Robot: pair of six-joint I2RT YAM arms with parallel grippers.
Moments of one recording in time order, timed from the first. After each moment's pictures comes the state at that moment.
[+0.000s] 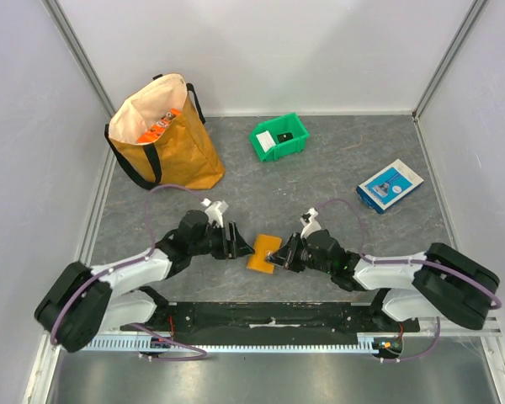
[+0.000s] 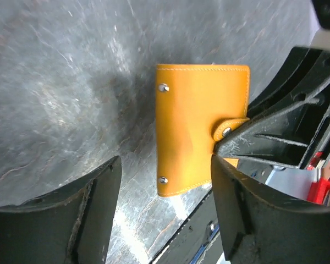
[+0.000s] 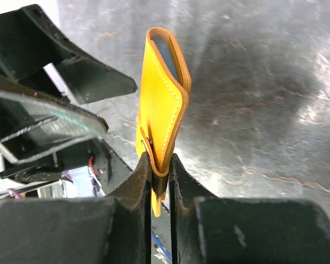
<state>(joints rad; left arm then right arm) -0.64 1.21 0.35 0.21 0.40 -0.69 0.93 1.35 0.27 0.56 -0.08 1.13</state>
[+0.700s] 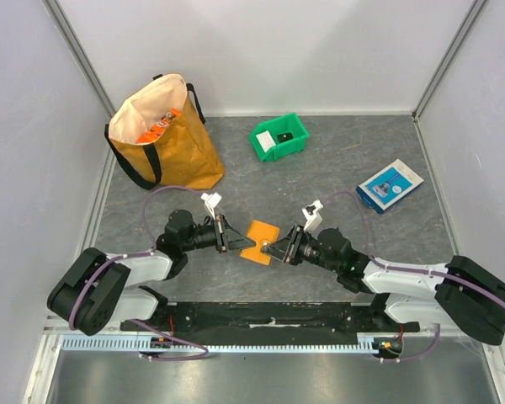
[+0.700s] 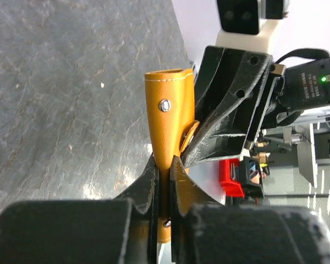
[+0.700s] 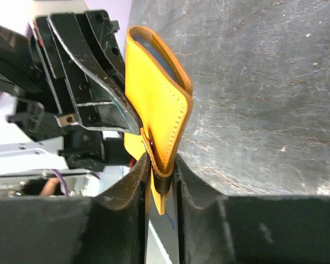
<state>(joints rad) -0.50 1.30 0.22 0.89 0.78 -1.01 0.93 1.17 0.27 0.66 -0.11 1.09</state>
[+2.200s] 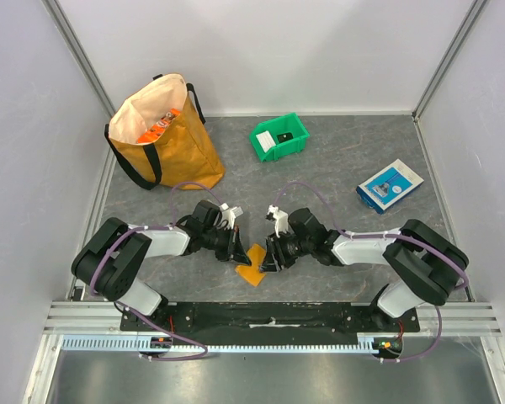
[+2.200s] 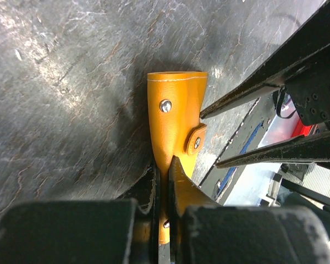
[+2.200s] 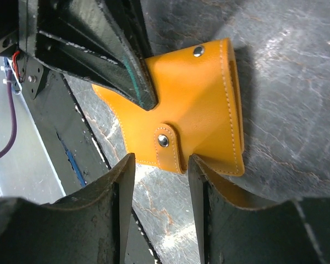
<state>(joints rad) -0.55 1.53 0.49 0.10 0.73 -0.52 0.84 1.54 0.55 0.26 -0.52 0.46</state>
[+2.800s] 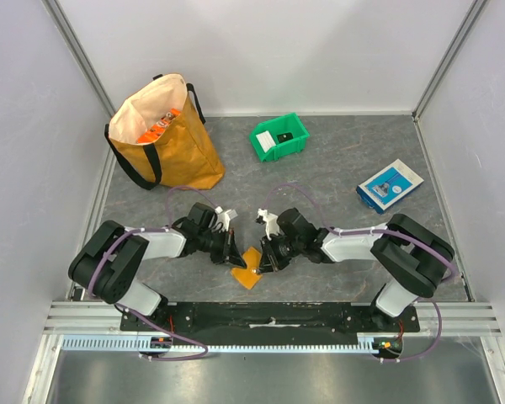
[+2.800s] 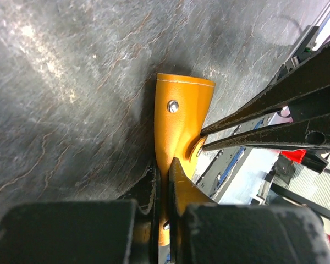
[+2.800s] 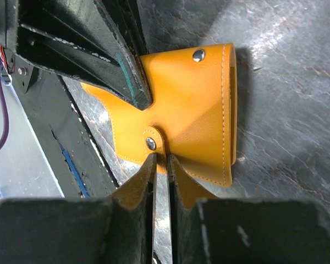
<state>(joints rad) -0.52 1.52 0.46 0.07 0.74 -0.54 0.89 1.63 0.63 0.22 -0.53 0.45</state>
